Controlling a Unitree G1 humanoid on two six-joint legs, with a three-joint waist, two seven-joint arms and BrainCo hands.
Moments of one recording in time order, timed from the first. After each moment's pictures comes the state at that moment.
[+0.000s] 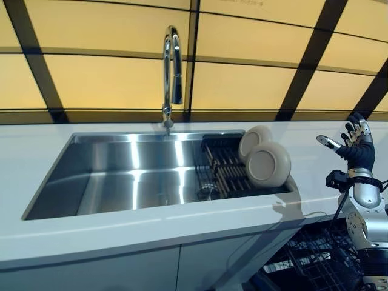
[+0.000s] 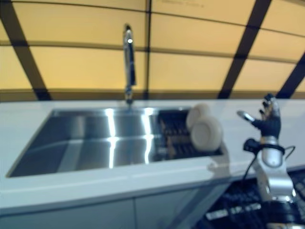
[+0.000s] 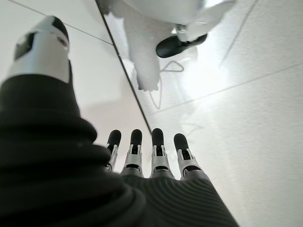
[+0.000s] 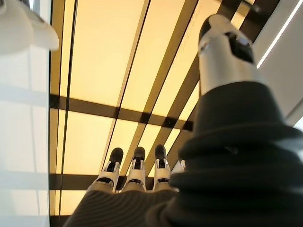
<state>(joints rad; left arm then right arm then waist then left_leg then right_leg) 0.07 0.32 -0.17 1.26 -0.03 -0.07 0.06 -0.30 -0.68 -0.20 0.10 0.45 -0.01 -0.31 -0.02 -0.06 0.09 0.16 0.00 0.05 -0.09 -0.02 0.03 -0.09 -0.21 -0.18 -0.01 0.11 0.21</state>
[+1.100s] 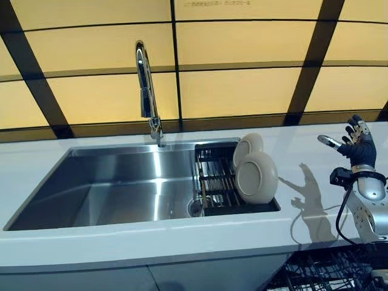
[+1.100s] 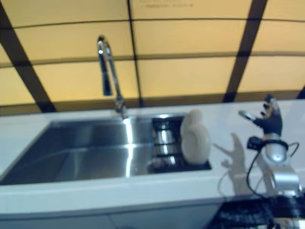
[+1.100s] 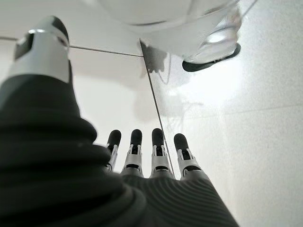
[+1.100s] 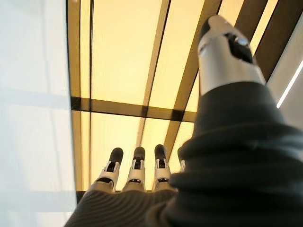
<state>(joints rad) 0.06 0.27 -0.15 1.20 -0.03 -0.12 0.07 -0.34 -0.78 -0.18 0.15 0.53 0.11 -0.29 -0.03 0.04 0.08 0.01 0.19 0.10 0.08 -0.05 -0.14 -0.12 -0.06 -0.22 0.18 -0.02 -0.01</state>
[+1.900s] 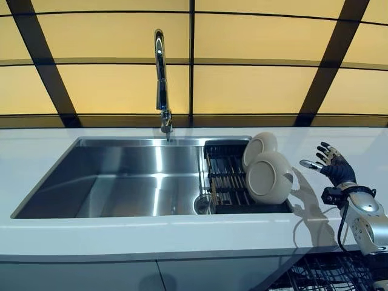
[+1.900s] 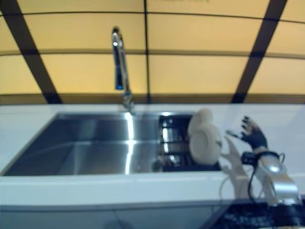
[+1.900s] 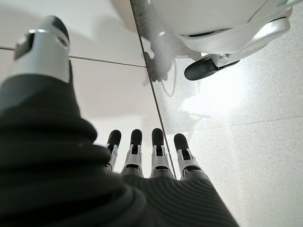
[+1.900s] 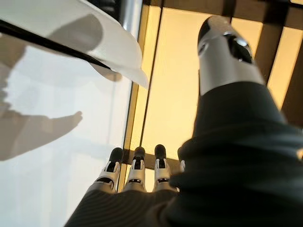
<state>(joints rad) 0.07 0.27 -0.19 1.17 -0.03 -0.08 0.07 -0.26 -0.76 -0.15 0.16 0.54 0.24 -0.02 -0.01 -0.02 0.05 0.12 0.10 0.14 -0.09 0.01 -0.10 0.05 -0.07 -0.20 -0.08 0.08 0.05</state>
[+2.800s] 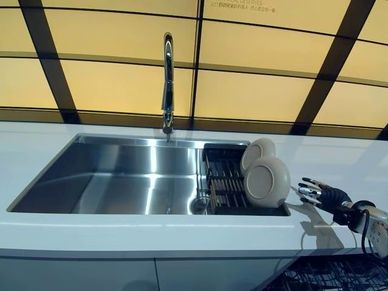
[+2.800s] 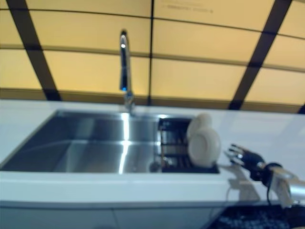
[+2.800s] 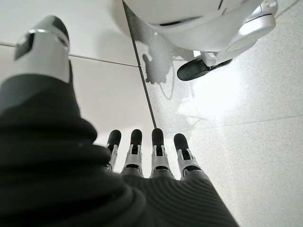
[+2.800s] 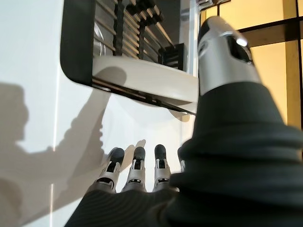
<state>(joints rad) 0.10 0.32 -0.19 1.18 -0.03 -0.08 0.07 -0.23 -0.86 -0.14 0.32 0.72 0.58 0.36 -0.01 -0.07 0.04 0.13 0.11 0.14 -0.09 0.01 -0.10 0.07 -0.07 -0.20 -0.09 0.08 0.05</state>
